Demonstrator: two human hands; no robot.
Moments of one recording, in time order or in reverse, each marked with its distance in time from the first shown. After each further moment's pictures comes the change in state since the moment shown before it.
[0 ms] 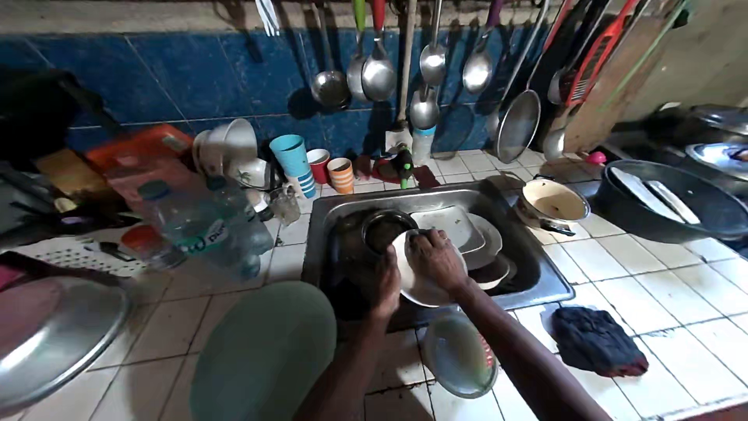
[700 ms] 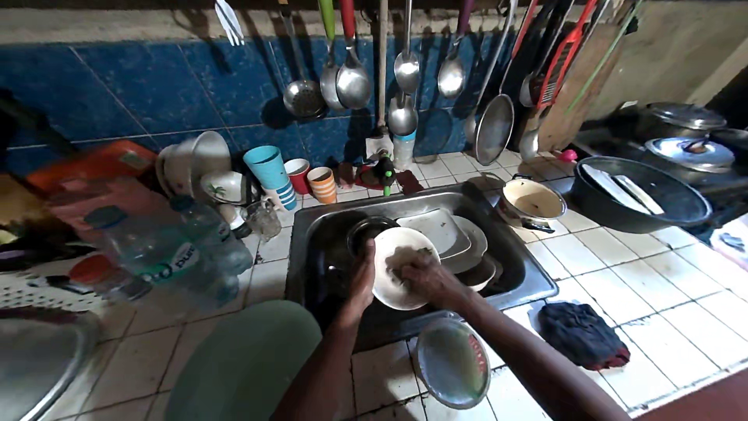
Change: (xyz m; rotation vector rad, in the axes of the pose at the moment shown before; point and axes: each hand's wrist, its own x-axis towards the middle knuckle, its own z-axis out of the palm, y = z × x) left_hand 0.038 0.009 -0.017 0.006 -0.079 -0.023; right_hand -0.021 0.004 -0.018 0.002 -0.210 -0.182
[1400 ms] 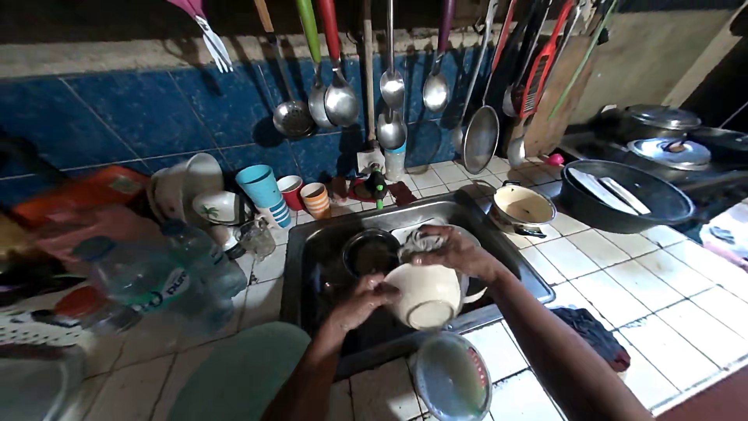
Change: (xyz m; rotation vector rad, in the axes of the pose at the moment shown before) left_hand -0.025 0.032 -0.028 0.008 -0.667 0.207; right_hand 0.008 0.003 -0.102 0.860 0.175 -0.012
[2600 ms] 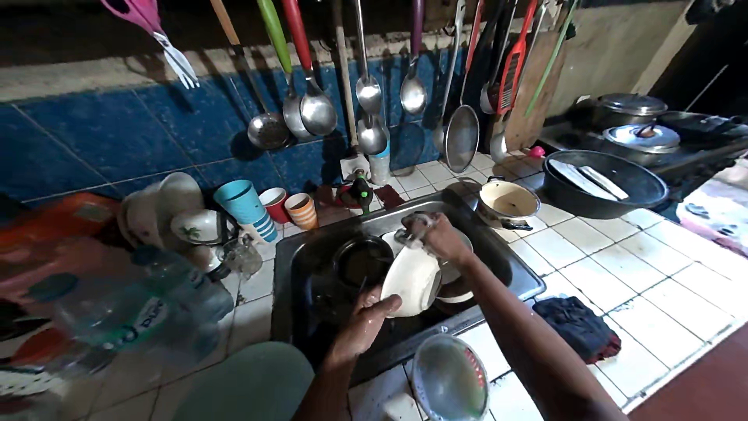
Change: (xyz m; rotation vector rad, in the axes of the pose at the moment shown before) left_hand 0.000 -0.012 0.030 -0.258 0.012 0.139; right_hand 0.024 0.002 0.005 -0.234 0.338 0.203
